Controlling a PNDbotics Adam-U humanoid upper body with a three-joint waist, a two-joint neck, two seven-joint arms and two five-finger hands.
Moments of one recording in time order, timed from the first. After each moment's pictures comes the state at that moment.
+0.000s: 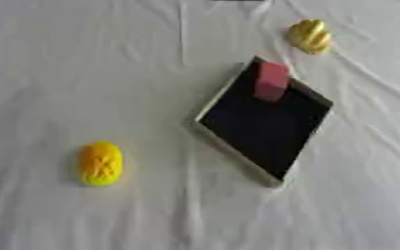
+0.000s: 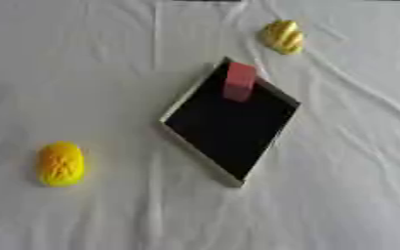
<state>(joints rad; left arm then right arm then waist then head) -0.47 0.35 0.14 -1.98 -0.17 -0.39 0.35 -0.05 -0.92 -0.29 -1.99 -0.50 -0.50 -0.19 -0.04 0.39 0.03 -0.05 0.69</state>
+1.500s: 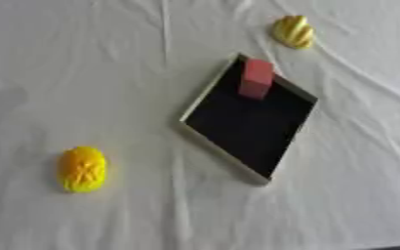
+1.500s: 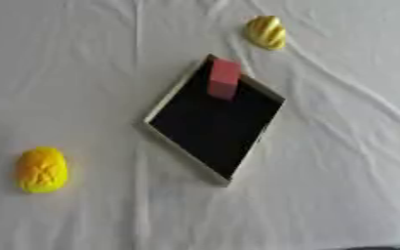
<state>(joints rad) -0.48 0.37 0.11 -1.98 -0.14 -0.37 0.32 -0.24 -1.16 -0.13 -1.55 -0.15 -0.49 0.15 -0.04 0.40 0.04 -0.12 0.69</state>
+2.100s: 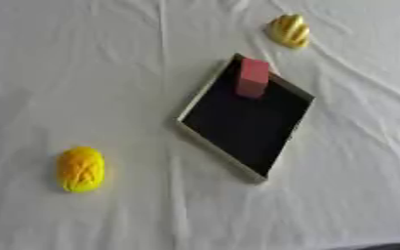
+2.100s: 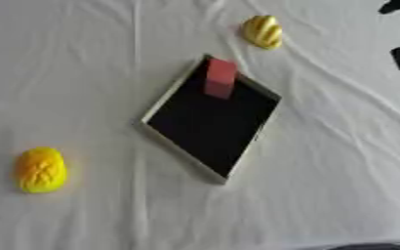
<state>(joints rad) -0.48 0.39 0.09 -1.98 -0.13 -0.37 0.30 -0.24 -1.18 -0.10 -1.57 0.04 -0.49 0.27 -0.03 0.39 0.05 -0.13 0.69</state>
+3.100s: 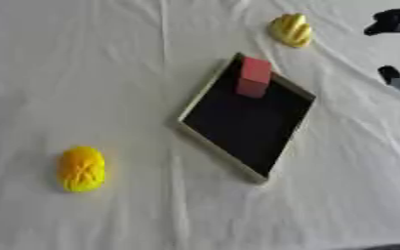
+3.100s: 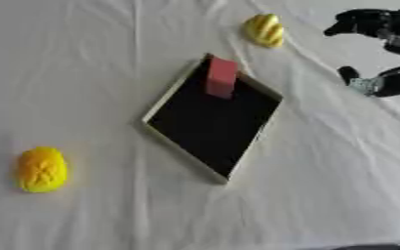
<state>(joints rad) -0.50 0.40 0.08 -1.98 -0.11 -0.37 0.28 -0.37 -1.09 0.05 -1.56 0.41 -0.50 0.15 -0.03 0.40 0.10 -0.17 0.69</state>
